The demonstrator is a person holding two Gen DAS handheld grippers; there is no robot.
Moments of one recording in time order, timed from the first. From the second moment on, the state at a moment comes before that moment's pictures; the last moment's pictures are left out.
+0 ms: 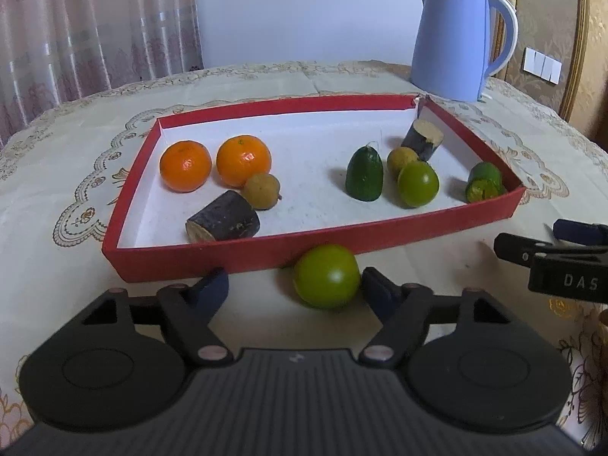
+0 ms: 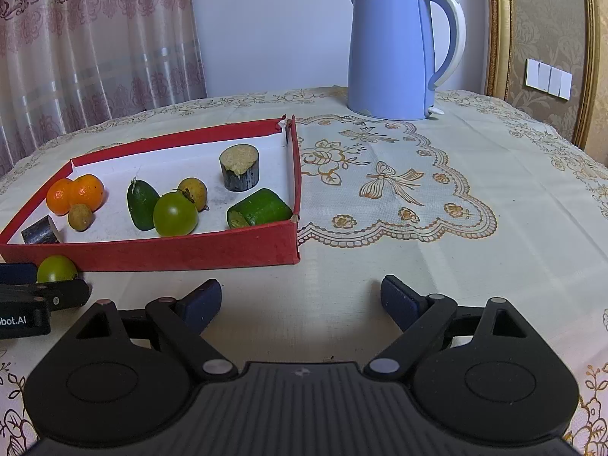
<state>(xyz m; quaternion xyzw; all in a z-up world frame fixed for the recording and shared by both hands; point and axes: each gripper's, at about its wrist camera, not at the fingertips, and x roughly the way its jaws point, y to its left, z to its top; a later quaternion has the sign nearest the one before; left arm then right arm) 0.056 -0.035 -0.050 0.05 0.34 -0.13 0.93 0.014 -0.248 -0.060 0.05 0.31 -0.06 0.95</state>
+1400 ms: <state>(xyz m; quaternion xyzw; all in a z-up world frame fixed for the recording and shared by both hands) 0.031 -0.047 -0.027 0.08 0.29 -0.16 0.94 0.014 -0.248 -0.060 0.05 0.31 -0.06 0.95</state>
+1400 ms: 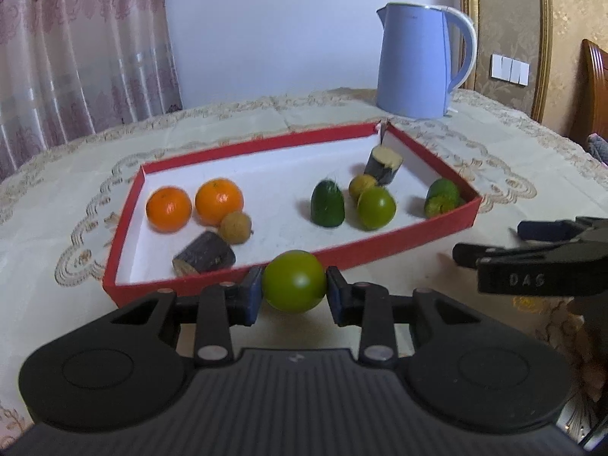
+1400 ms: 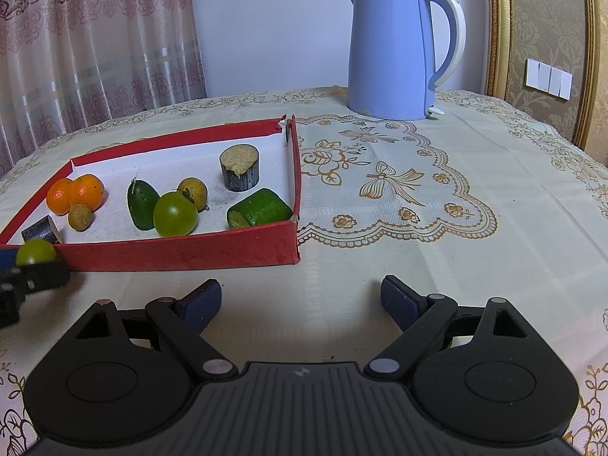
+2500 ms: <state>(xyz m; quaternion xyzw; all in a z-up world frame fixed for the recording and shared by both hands) 0.131 -0.074 -0.036 0.07 0.31 -0.14 0.94 0.015 -0.245 -0.061 0.04 0.31 -0.06 0.95</state>
